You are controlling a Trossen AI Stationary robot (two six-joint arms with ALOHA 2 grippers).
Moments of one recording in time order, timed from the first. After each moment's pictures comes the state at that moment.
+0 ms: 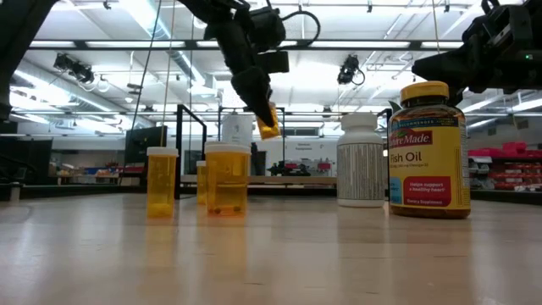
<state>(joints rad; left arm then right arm) 0.38 1.88 1.63 -0.77 -0.01 0.47 -0.14 0.11 0.01 0.22 -0.02 0.18</state>
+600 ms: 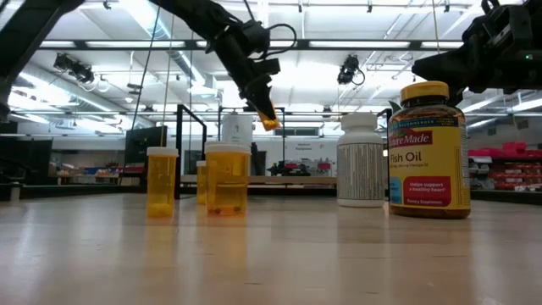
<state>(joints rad) 0.59 1.94 1.77 -0.66 0.03 0.42 -0.14 0.11 0.01 0.22 -0.02 0.18</state>
